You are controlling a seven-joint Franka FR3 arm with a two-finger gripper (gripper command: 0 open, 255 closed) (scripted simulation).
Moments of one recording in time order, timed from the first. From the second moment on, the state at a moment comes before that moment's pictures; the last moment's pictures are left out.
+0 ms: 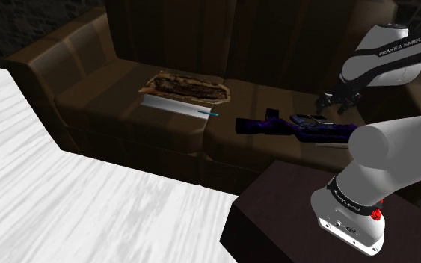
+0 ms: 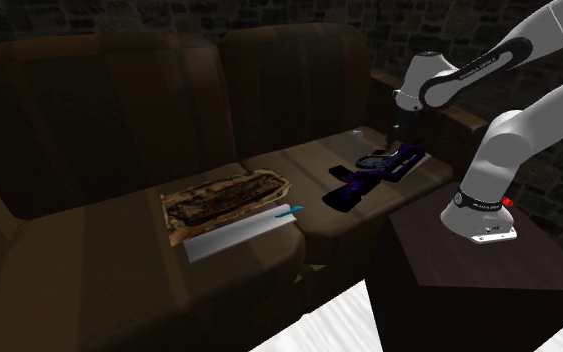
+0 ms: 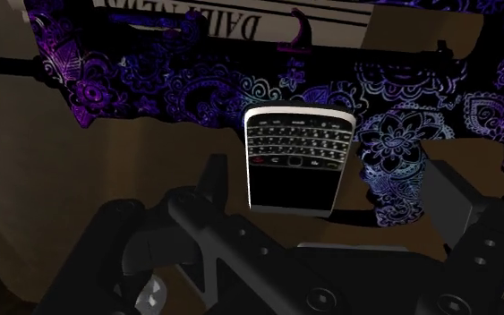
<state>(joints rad) -0.68 -0.65 -0.28 -2.98 -0.32 2.45 0.03</state>
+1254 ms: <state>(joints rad) -0.70 -0.53 -0.30 -3.03 -0.37 2.64 0.03</state>
